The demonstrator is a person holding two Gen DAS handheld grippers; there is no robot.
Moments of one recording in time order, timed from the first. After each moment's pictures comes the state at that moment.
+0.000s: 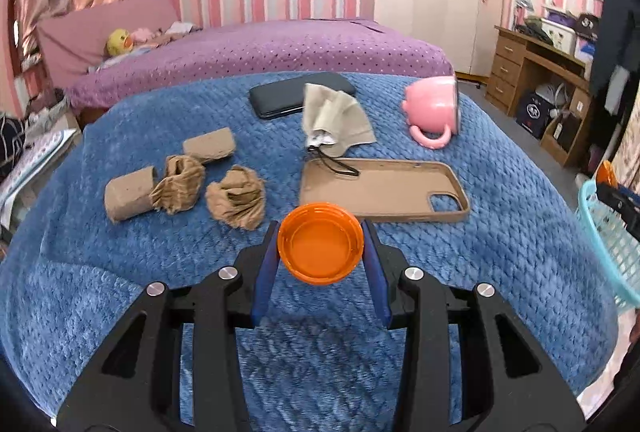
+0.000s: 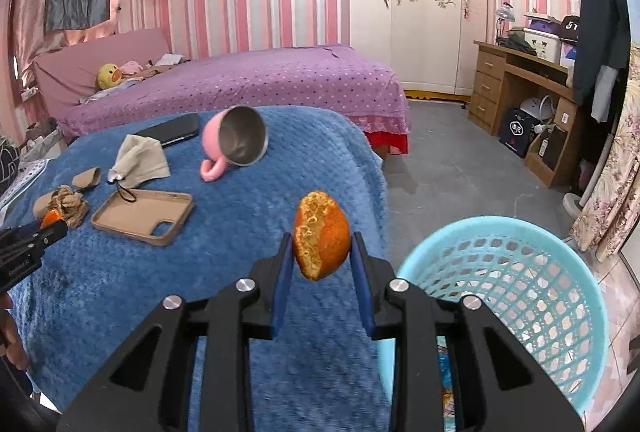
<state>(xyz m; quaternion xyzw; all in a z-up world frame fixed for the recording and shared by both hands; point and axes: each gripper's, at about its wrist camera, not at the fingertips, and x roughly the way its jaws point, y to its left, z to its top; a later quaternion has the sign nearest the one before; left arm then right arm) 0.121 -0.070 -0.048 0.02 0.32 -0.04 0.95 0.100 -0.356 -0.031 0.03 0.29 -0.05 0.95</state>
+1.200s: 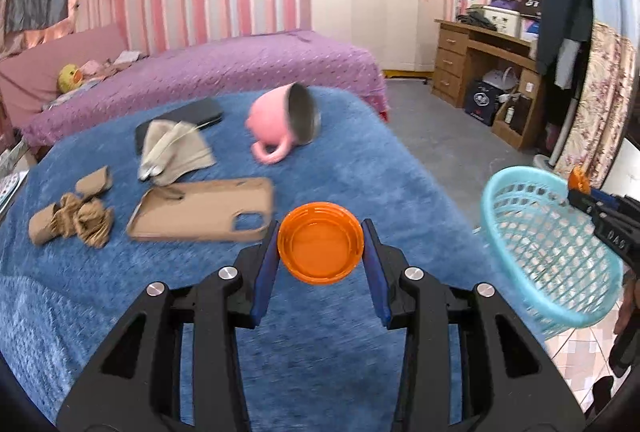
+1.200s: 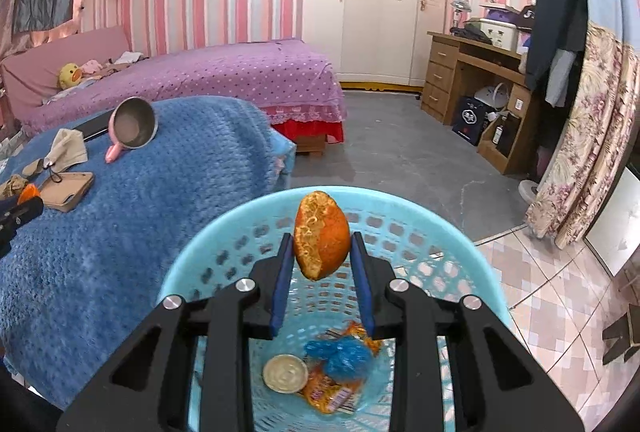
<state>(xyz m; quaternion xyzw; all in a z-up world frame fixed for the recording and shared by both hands) 0.094 -0.219 -0.034 0.04 0.30 -0.13 0.95 0.060 -0.483 -0.046 0.02 0.30 -0.12 0.95</state>
